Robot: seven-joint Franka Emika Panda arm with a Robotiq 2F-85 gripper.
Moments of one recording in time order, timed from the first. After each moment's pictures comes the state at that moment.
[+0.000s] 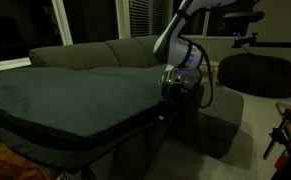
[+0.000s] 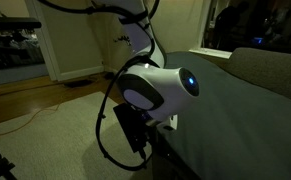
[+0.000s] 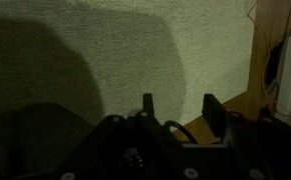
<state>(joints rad) -0.26 0.77 0.09 -1.95 0.79 2.36 -0.84</state>
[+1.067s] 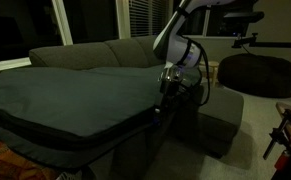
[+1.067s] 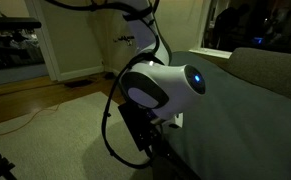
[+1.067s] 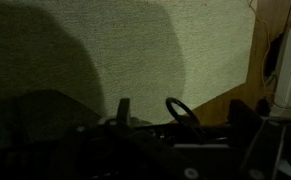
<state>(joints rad) -0.28 0.76 0.10 -1.93 0.81 2.37 -0.86</state>
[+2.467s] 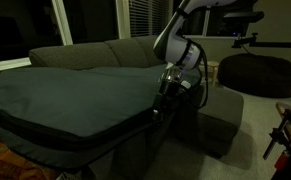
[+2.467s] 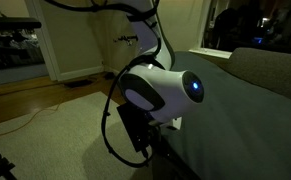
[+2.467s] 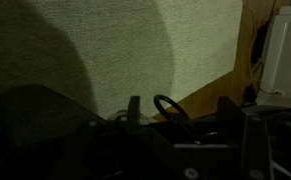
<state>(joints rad) -0.29 0.77 0.10 -1.93 0.92 2.36 -0.94</state>
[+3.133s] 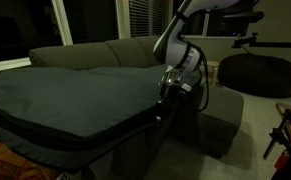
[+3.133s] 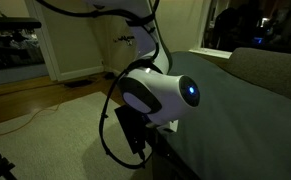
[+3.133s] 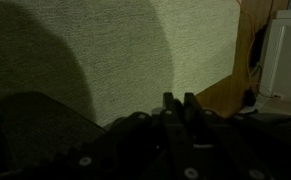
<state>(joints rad) -0.28 0.79 0.11 -1.93 0.93 2.36 -0.94</state>
